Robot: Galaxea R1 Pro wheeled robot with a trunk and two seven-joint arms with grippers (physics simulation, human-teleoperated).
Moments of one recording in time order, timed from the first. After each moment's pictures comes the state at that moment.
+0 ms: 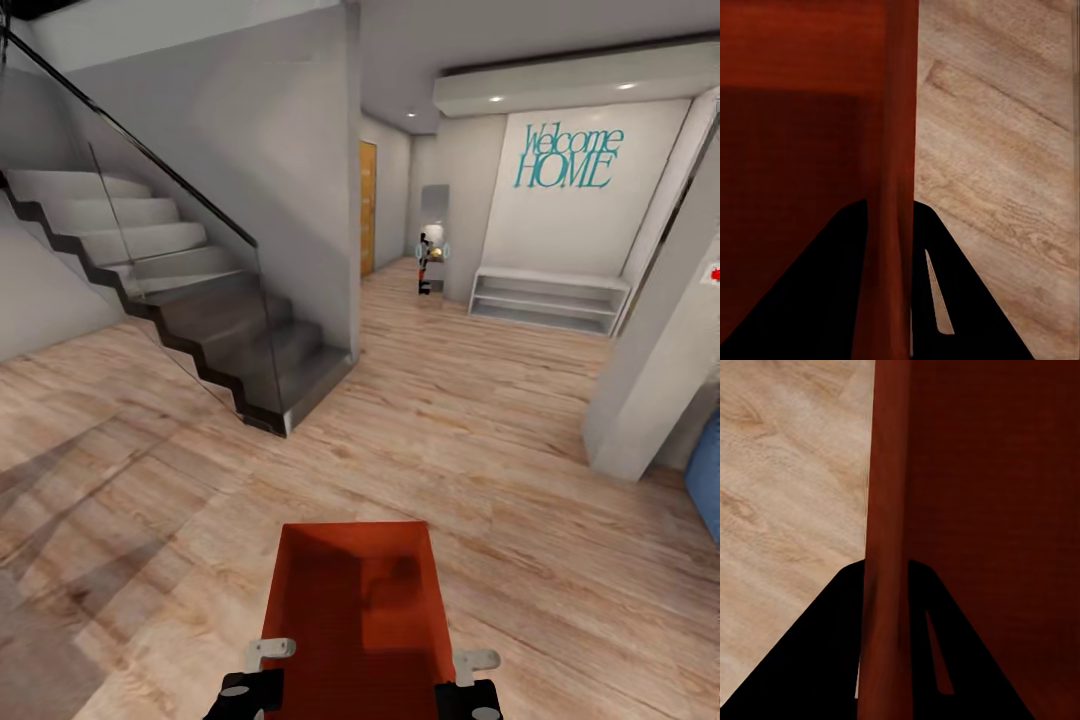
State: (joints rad) left arm -0.40 -0.13 0.02 -0.38 -0.01 0.12 0.20; right arm -0.42 0.06 0.52 -0.27 -0.40 -0.01 -0.26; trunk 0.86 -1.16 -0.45
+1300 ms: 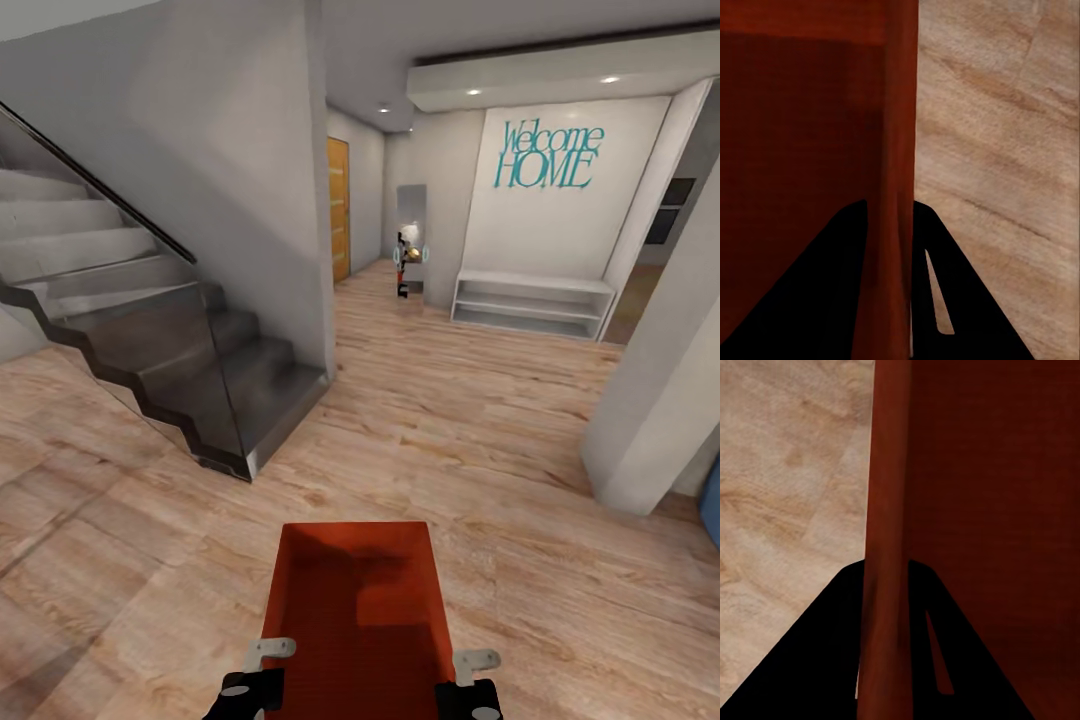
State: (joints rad) left arm -0.40 -0.13 0.02 -0.38 -0.01 0.12 0.20; right arm -0.42 0.06 0.52 -0.27 -0.40 -0.02 -0.26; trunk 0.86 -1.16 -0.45
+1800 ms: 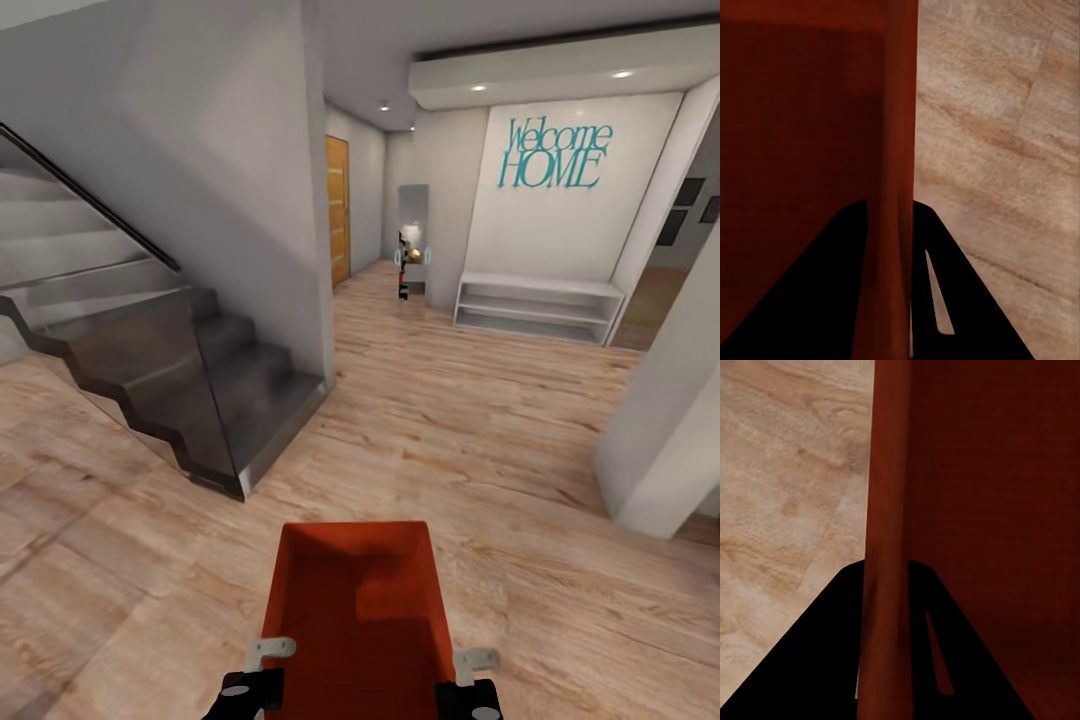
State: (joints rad) left arm -0.40 -0.13 0.02 -0.38 -0.01 0.12 0.20; right arm -0.42 0.06 0.52 -0.27 -0.40 -0.02 -0.26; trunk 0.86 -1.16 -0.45
